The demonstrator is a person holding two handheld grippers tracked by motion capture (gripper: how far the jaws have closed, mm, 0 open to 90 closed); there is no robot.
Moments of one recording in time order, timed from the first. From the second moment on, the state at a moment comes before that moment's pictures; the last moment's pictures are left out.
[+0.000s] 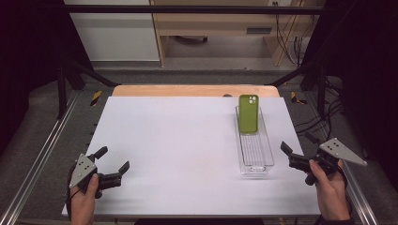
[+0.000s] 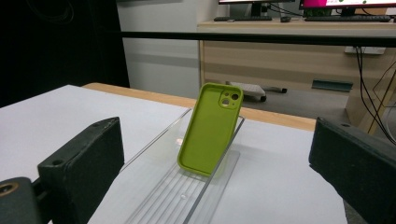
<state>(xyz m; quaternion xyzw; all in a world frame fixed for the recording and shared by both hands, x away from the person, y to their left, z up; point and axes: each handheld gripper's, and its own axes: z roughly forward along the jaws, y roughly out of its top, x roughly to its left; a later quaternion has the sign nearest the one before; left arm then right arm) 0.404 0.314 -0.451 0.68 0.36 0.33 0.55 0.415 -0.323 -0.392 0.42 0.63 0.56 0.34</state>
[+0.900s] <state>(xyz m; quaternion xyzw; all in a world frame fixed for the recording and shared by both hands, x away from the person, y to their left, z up) 0.402 0.314 -0.451 0.68 0.35 0.33 0.55 0.400 -0.328 -0.419 0.42 0.63 0.56 0.33</state>
